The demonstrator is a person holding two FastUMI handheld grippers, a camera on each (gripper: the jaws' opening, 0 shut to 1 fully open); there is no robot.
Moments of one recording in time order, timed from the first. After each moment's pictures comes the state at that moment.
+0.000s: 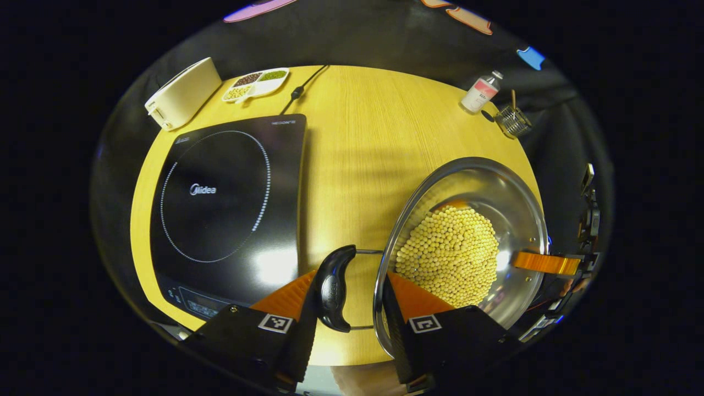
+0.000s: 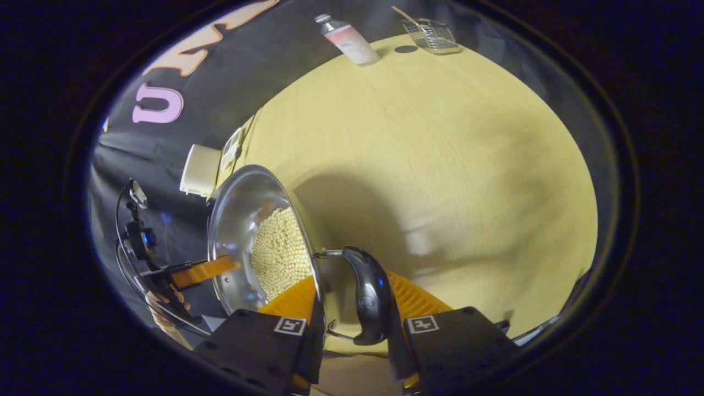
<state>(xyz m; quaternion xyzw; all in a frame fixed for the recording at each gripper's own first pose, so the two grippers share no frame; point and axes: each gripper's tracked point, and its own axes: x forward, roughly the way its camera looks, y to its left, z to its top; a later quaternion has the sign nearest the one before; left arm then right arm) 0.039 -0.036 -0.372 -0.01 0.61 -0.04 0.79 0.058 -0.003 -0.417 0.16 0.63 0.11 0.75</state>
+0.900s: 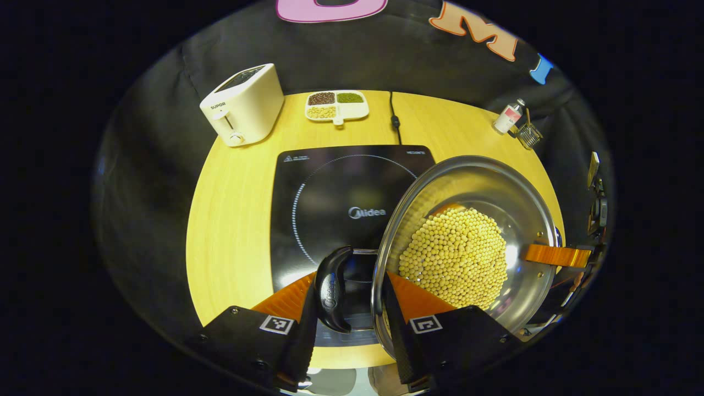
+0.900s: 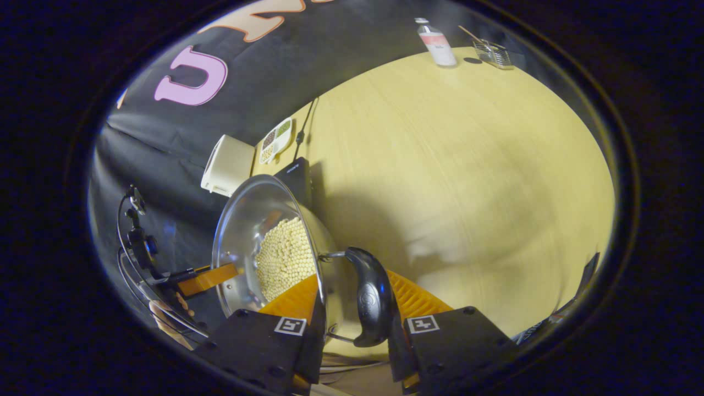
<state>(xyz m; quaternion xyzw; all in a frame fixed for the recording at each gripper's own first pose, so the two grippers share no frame) 0.064 0.188 -0.329 0.03 0.57 -0.05 0.82 0.034 0.221 -0.402 0.18 0.57 0.10 0.79</state>
